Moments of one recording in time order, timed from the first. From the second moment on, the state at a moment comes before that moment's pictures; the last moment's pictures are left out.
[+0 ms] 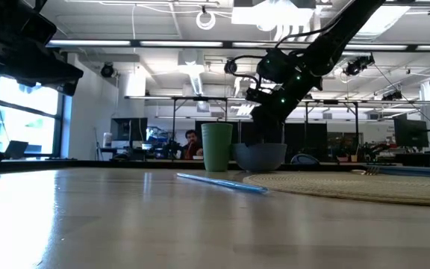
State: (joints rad) left arm 0.17 0.02 0.10 -0.23 0.30 0.05; right arm -0.57 1.75 0.99 0.00 -0.04 -0.23
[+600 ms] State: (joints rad) left arm 0.17 0.02 0.10 -0.23 0.30 0.05; right arm -0.57 1.76 0.99 -0.05 -0.01 -0.22
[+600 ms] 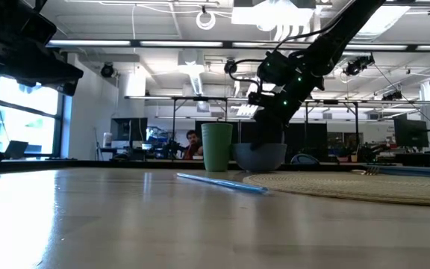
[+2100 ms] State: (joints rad) left arm 0.17 0.02 0.10 -0.23 0.30 0.05; right arm -0.57 1.75 0.99 -0.07 0.02 -0.18
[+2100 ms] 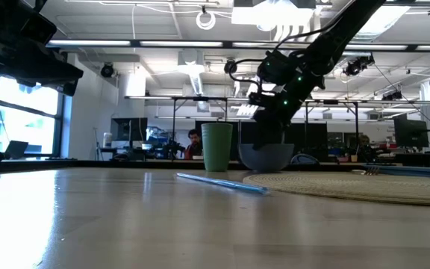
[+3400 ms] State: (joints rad) left arm 0.17 0.02 0.10 -0.23 0.29 0.05; right arm 0.42 1.44 0.96 -0.73 0.46 0.75
